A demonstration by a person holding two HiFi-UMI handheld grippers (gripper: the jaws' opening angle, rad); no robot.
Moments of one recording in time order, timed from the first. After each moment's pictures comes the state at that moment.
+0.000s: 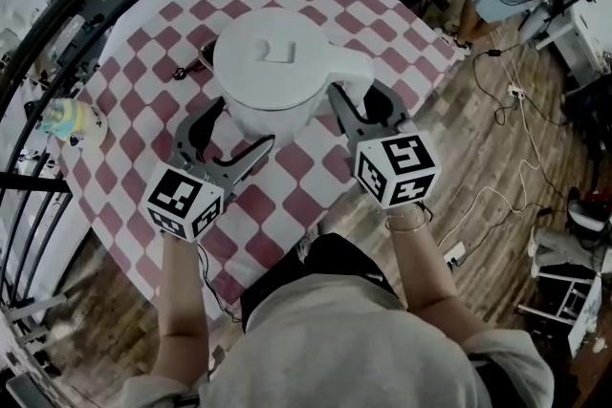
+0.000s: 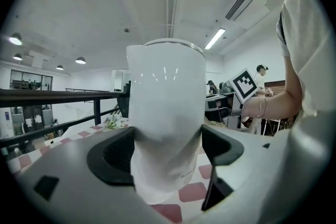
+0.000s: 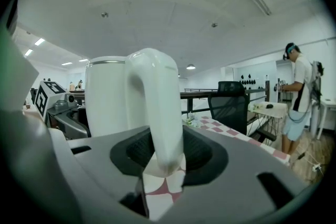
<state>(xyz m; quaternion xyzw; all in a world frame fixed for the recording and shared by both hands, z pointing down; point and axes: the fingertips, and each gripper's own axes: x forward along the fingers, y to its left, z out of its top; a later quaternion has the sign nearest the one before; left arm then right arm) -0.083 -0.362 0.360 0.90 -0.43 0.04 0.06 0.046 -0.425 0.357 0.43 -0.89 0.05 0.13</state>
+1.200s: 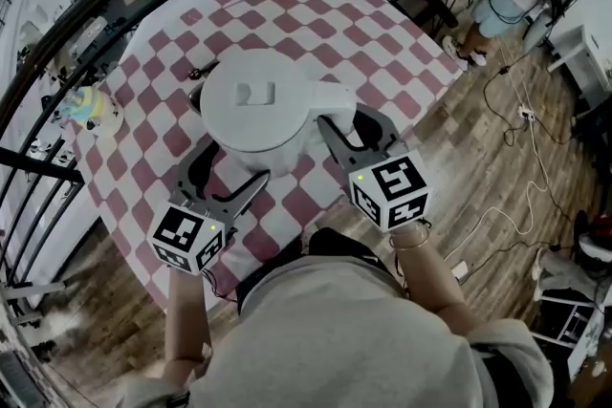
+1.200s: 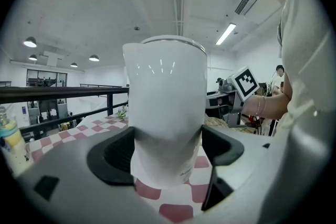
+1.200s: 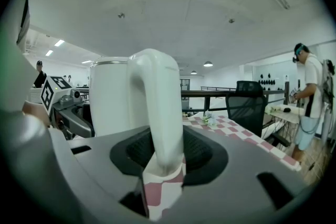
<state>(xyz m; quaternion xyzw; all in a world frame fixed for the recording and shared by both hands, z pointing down) -0.081 -0.287 0.362 0.86 -0.49 0.06 0.09 0.034 -0.365 0.353 0.34 -0.93 0.03 0.15</state>
